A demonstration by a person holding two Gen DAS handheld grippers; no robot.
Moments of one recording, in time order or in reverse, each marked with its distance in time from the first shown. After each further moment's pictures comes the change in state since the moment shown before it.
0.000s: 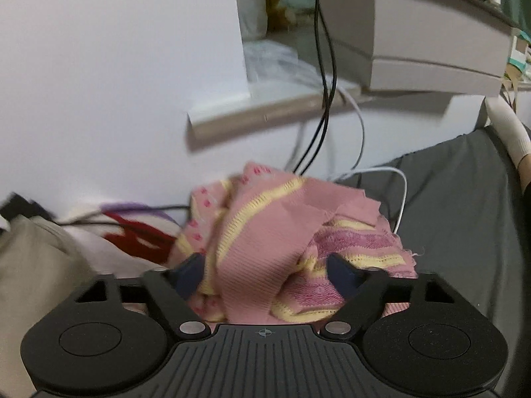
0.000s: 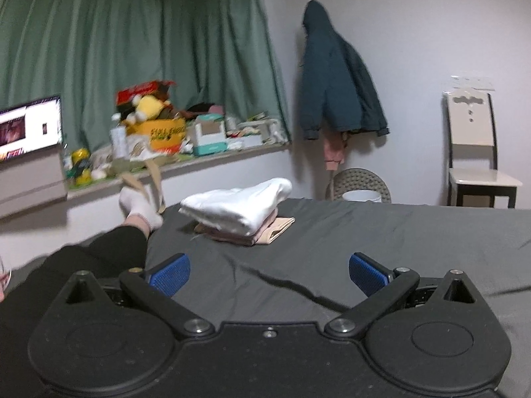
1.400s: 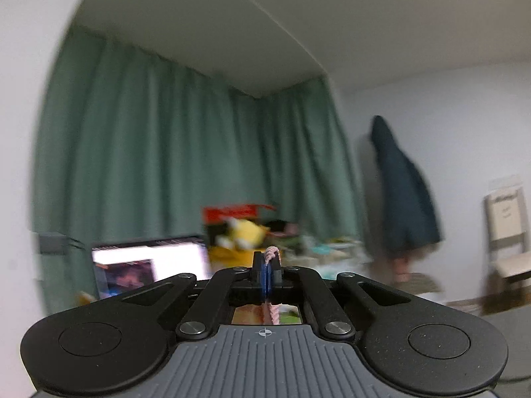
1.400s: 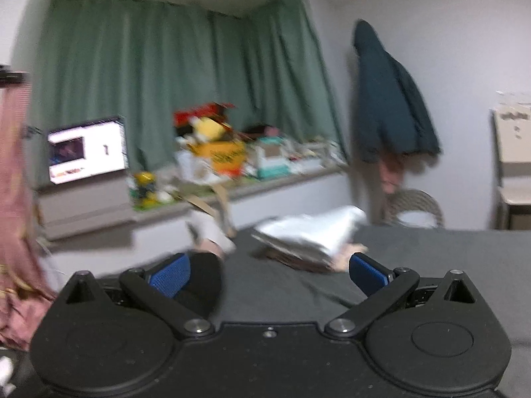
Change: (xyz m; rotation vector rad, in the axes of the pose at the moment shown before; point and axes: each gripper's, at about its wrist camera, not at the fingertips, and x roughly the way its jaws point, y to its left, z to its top) left arm -0.327 -0.107 0.068 0.262 -0.941 -0.601; right arm -0.035 0.067 0.029 -0.002 -0.087 0.206
